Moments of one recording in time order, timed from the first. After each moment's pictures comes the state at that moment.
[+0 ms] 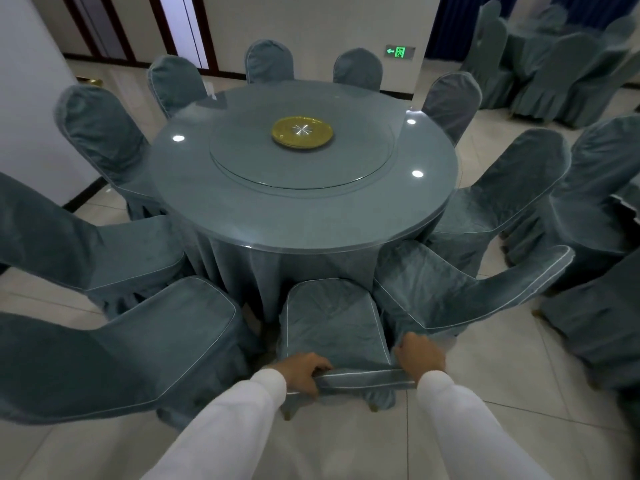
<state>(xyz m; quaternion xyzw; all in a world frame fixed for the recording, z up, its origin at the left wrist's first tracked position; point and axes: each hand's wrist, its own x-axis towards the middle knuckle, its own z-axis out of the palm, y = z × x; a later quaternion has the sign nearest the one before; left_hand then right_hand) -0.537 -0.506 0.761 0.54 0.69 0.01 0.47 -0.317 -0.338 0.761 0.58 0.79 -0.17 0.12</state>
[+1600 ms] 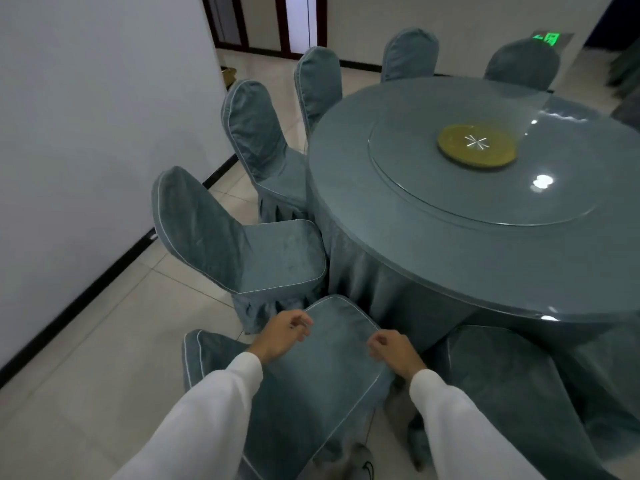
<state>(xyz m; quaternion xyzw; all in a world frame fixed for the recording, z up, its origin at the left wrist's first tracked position) -1.097 -0.731 0.763 0.30 0.82 0.32 0.37 -0.886 -0.527 0.703 0.39 0.78 -0.49 0.07</state>
